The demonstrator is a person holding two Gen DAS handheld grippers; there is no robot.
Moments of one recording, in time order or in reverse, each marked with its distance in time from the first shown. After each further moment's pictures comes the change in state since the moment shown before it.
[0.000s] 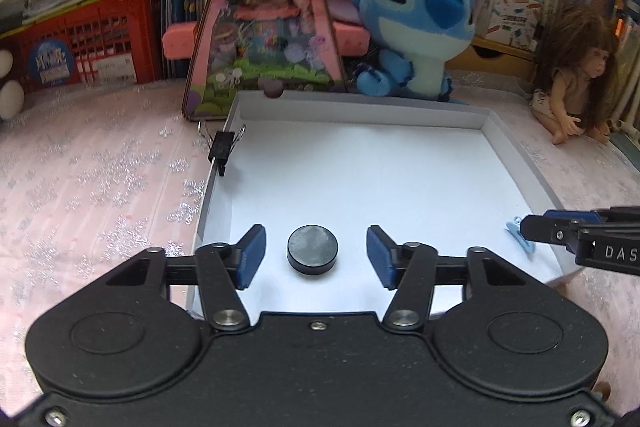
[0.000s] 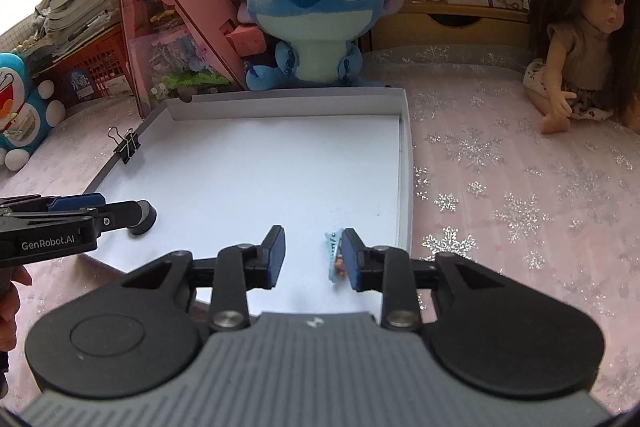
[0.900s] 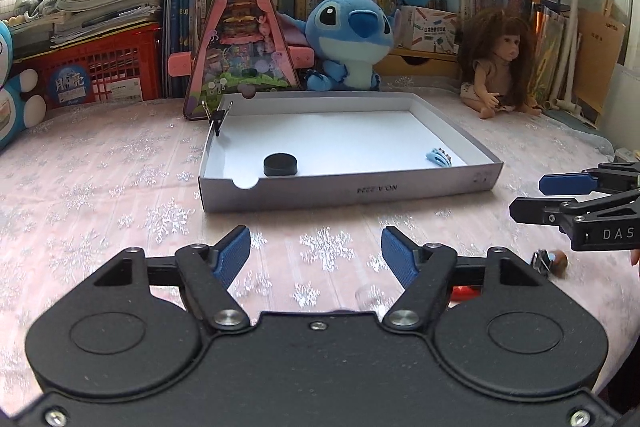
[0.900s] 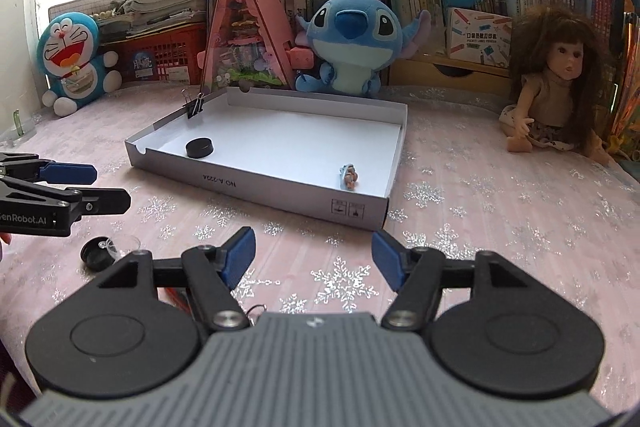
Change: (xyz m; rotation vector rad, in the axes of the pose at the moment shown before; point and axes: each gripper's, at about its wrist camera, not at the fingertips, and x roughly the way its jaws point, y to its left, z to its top) left arm -0.108 -0.010 -0.121 0.092 -0.178 -0.082; right arm -0.095 0.014 -0.110 -0.192 -0.201 0.006
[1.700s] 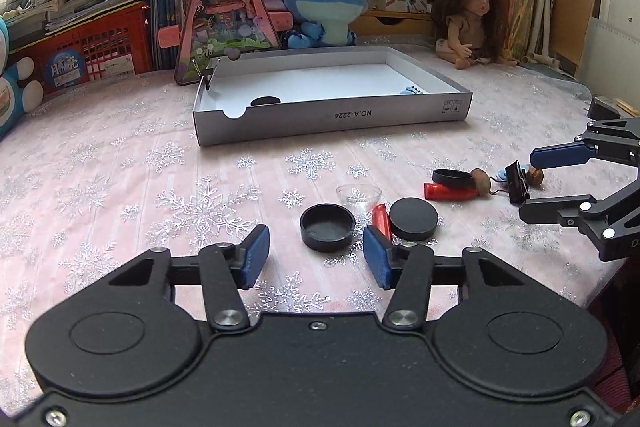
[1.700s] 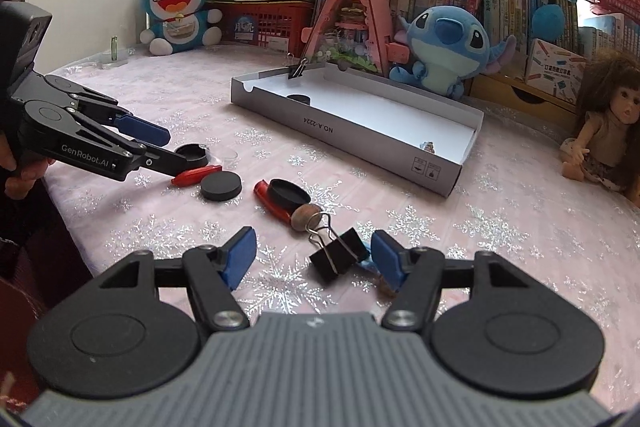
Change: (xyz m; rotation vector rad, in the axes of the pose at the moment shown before) left arm -0.028 -0.005 -0.047 0.080 0.070 -0.025; right arm -0.038 0.023 -0.049 -0.246 -0.006 0.182
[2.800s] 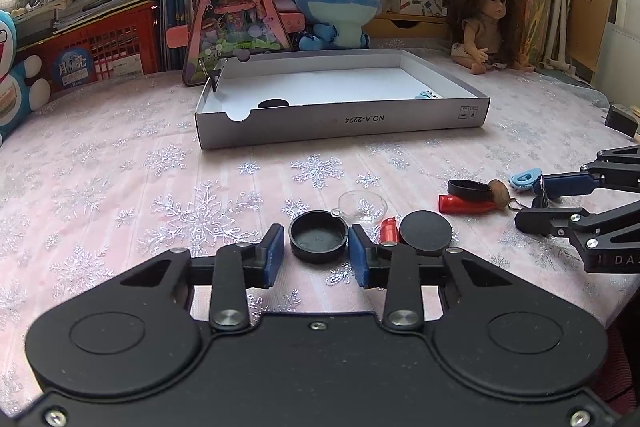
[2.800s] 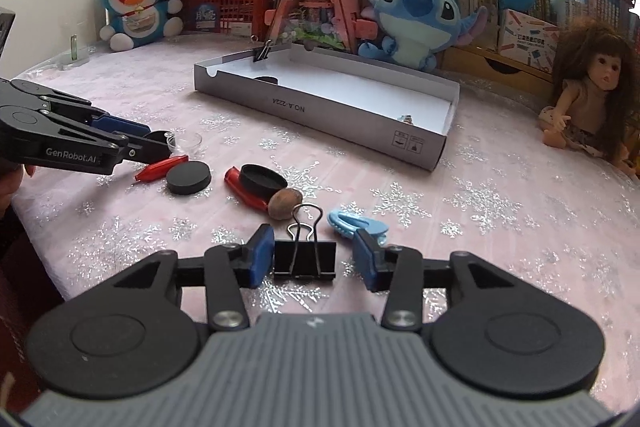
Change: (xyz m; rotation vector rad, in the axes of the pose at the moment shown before) left arm 0.019 -0.002 0.004 -0.020 -0.020 0.045; right arm 0.017 0.002 -0.005 0.084 0.039 -0.095
